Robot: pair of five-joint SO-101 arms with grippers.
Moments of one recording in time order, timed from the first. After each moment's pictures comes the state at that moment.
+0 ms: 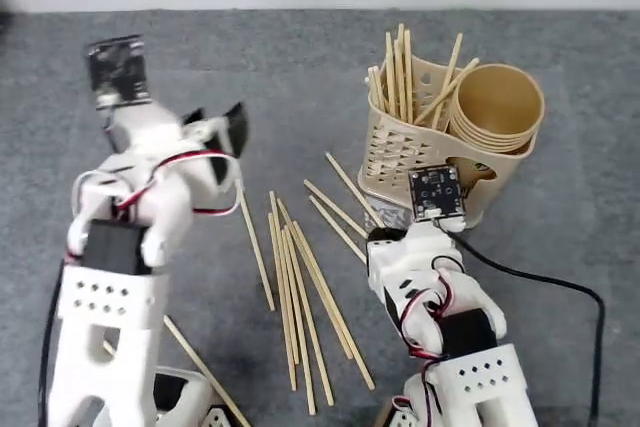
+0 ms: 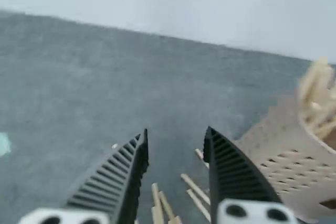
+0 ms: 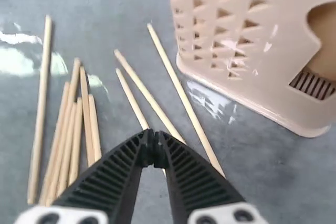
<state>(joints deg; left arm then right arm) 3.8 -41.5 31.0 56.8 22.2 -17.9 -71.9 72.6 51.9 -6.8</state>
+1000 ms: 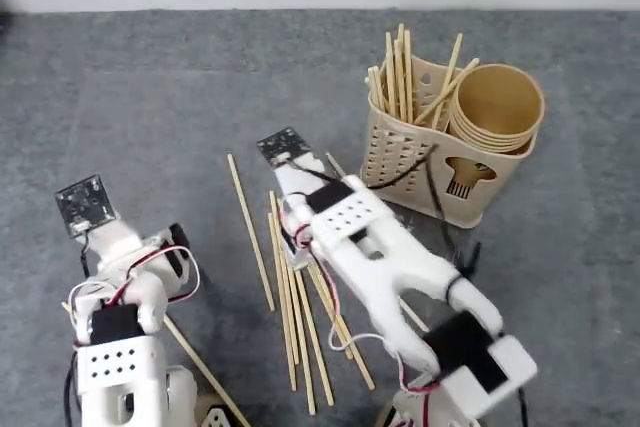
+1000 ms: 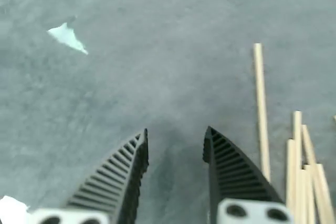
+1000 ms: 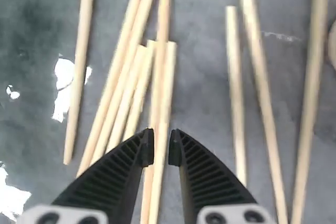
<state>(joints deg) -15.9 -65.6 80.9 47.9 20.3 -37.3 2.5 25.1 61.0 -4.3</state>
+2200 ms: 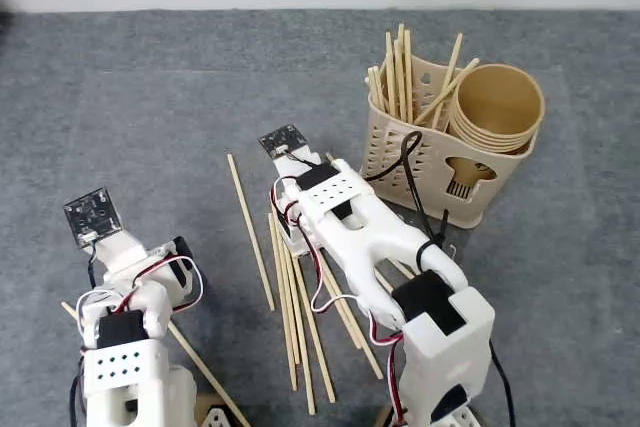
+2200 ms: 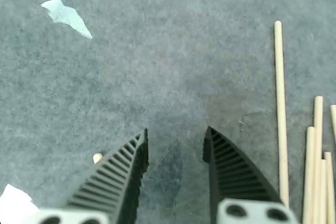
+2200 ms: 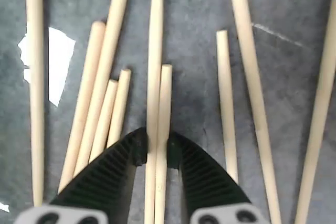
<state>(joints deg) -16.3 -66.0 86.5 44.6 20.3 -34.5 19.0 13.9 61.5 -4.4</state>
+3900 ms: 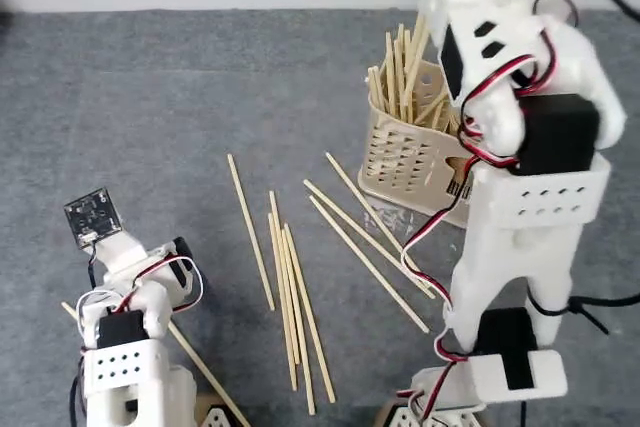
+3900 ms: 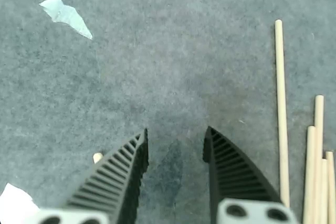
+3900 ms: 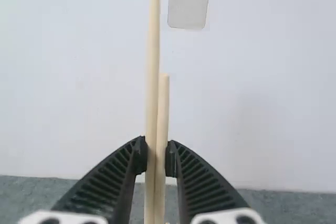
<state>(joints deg) -16.3 -66.0 86.6 44.6 20.3 -8.0 -0.5 -53.0 67.5 -4.0</state>
